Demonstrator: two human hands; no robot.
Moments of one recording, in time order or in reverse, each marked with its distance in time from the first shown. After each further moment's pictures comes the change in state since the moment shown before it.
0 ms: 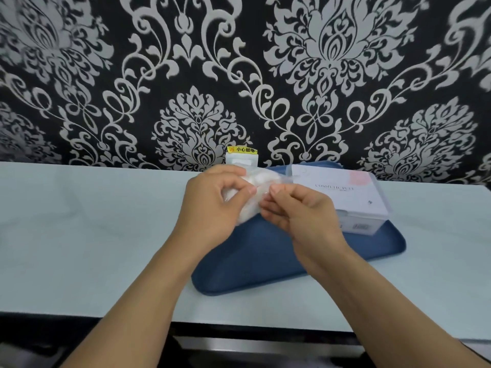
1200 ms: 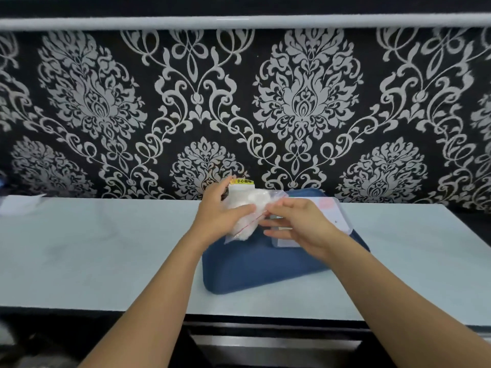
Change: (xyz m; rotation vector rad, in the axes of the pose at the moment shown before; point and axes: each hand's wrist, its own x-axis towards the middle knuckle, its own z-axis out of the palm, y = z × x) left_hand 0.014 0.025 -0.015 -0.105 -0.137 -0.254; right_hand -0.006 -0.050 -0.023 -0.171 -0.244 0.120
